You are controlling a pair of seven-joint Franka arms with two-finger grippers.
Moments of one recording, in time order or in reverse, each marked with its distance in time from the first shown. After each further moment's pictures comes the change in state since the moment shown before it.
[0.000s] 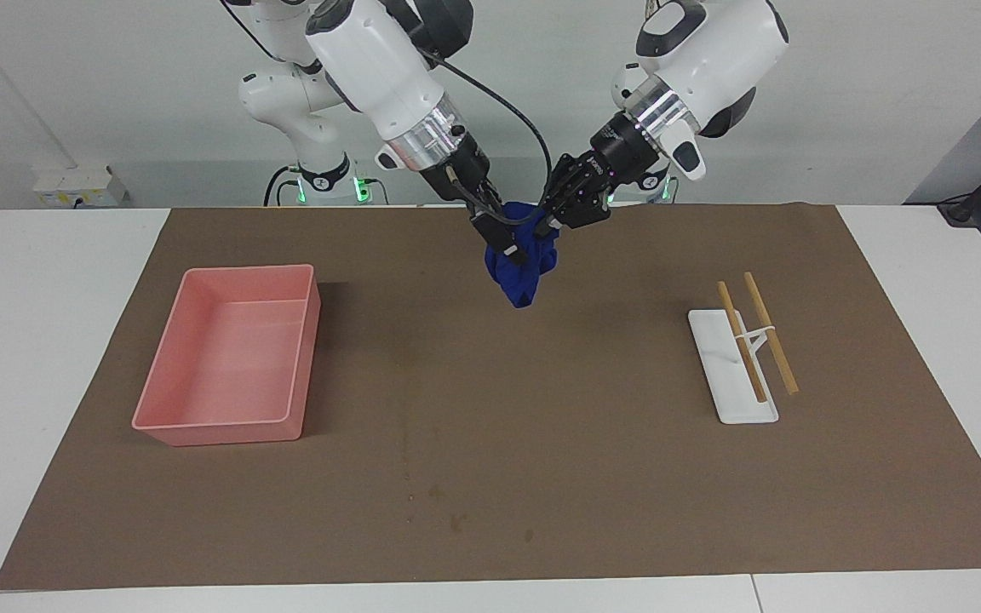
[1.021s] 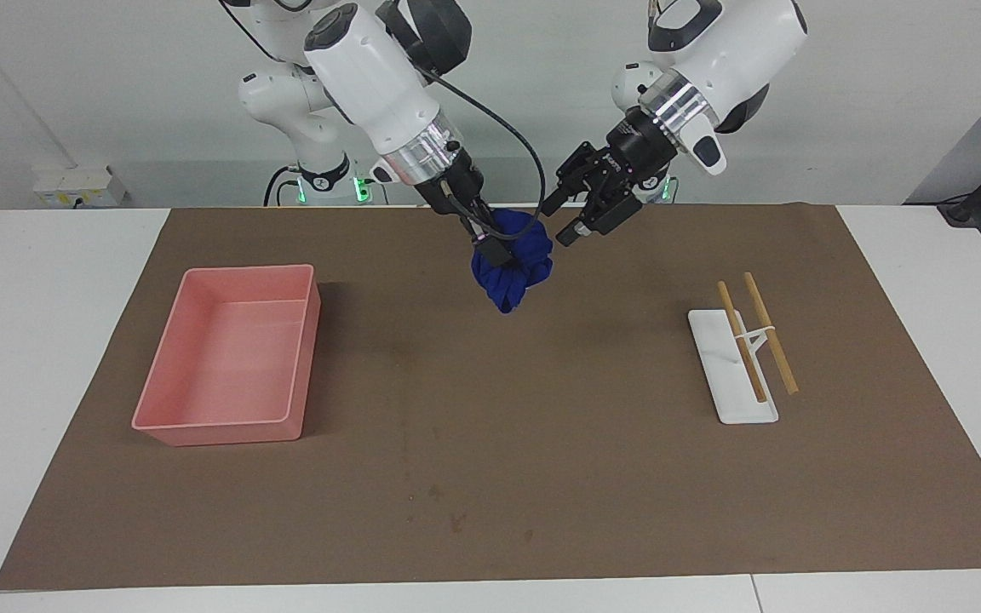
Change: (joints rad) left arm 0.033 -0.013 0.023 0.002 0.055 -0.005 -0.006; right arm -0.023 0.002 -0.019 -0.008 -0.050 0.019 -0.056
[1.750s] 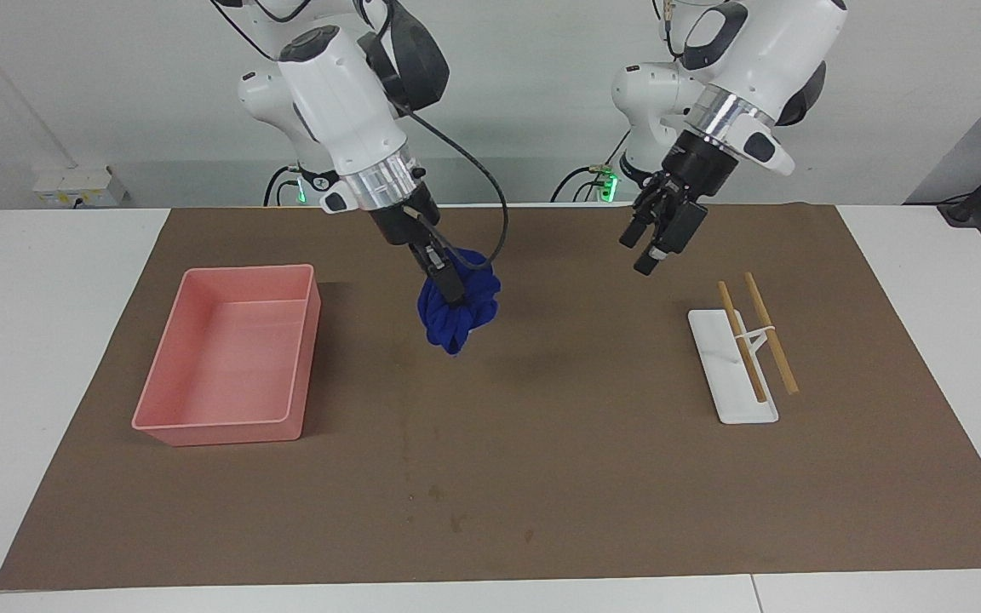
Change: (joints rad) left arm 0.164 0.001 0.007 -0.002 0.398 -0.068 0.487; right arm -0.076 0.008 -0.001 -0.211 -0.188 0.114 -0.359
